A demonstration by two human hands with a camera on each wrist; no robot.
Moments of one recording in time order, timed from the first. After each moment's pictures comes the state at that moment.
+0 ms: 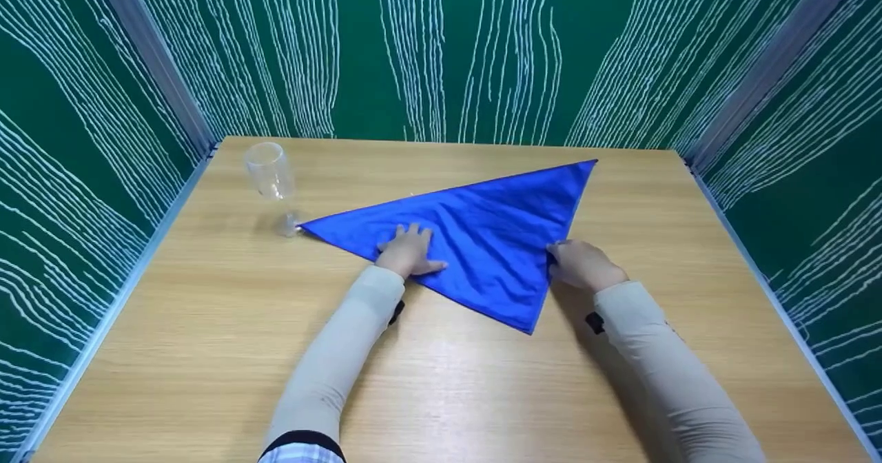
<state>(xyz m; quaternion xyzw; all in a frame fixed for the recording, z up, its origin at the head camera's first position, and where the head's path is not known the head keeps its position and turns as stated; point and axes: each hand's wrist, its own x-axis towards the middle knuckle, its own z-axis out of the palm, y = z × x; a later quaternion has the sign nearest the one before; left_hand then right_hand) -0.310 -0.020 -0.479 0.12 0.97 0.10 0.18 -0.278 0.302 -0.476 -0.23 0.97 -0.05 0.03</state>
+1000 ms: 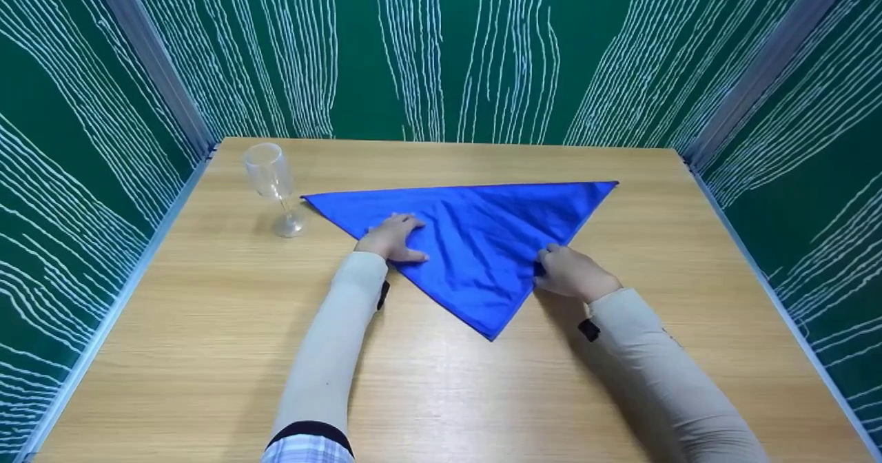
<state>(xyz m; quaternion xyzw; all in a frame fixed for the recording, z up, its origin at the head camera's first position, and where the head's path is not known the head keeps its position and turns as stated) -0.336 -0.060 -0.474 0.19 0.95 0.16 0.18 -0.258 0.283 -0.473 -0.26 0.96 -0.06 0.02</state>
